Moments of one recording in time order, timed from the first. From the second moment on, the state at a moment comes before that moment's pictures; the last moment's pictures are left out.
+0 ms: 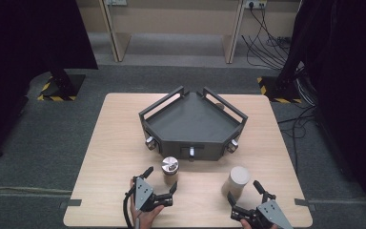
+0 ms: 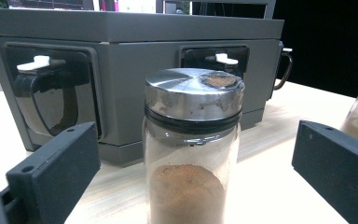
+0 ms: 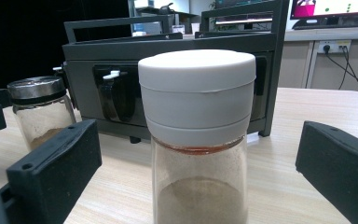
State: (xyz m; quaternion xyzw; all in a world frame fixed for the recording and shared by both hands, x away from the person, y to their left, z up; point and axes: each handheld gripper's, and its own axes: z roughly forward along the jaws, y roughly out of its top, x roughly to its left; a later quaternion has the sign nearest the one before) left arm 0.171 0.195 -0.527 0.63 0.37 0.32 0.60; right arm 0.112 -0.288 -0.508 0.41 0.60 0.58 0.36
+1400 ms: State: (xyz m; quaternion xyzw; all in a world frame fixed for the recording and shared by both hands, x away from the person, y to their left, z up) left arm 0.171 0.195 -0.527 0.63 0.37 0.32 0.60; right arm 0.112 -0.290 -0.509 0.41 0.60 0.58 0.36
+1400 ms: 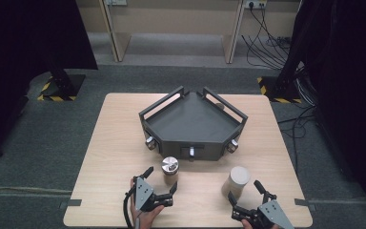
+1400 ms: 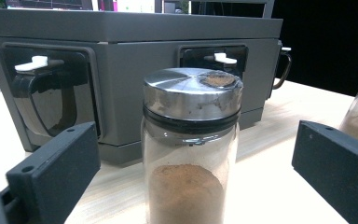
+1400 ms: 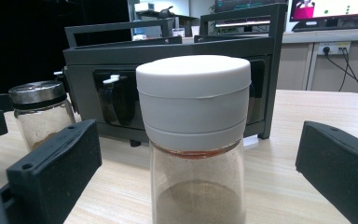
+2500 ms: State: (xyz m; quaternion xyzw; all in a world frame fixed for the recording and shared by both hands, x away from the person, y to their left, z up) left arm 0.199 0.192 -0.512 0.65 0.37 0.29 0.60; right arm 0.112 -0.290 -0.509 0.41 0.60 0.59 0.36
